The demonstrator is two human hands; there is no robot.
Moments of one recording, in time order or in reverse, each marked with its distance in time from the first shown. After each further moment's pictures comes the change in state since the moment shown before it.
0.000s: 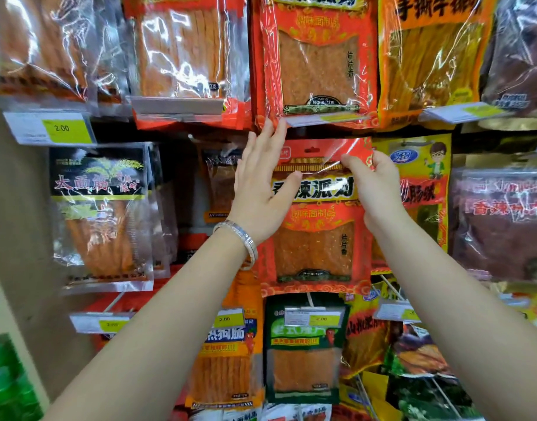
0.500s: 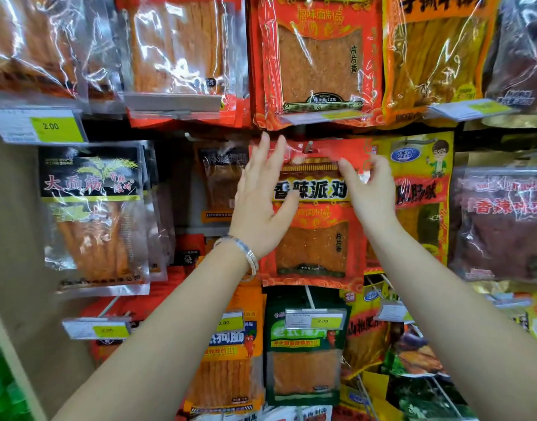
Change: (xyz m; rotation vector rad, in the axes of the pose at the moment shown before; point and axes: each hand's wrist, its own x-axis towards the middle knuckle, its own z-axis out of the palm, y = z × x) left_hand -0.012 -0.025 0.014 0.045 -0.020 0.054; right_hand 0.011 0.036 0.002 -0.282 0.115 -0.157
